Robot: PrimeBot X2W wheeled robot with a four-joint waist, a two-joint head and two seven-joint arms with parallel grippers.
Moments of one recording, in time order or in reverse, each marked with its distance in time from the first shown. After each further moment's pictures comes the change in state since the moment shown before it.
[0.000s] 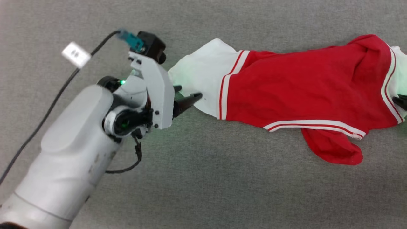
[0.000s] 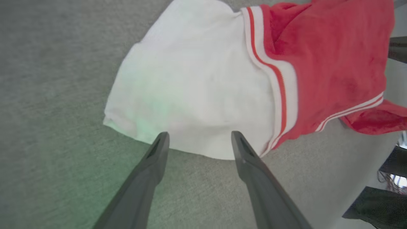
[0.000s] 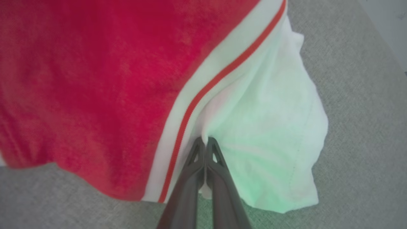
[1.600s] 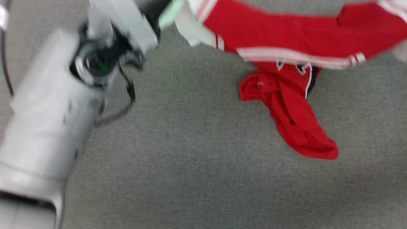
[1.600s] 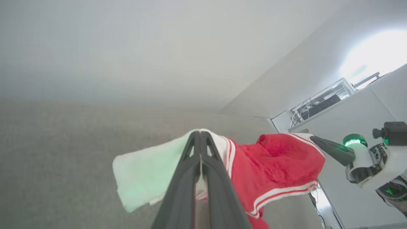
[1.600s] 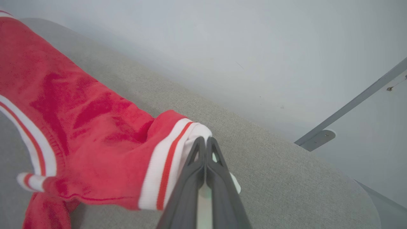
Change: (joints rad) left arm -0.189 -0.056 0.138 0.094 -0.252 0.035 -0.288; right arm -0.228 0.011 -0.091 -0.014 0.292 0.000 -0.170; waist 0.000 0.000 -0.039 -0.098
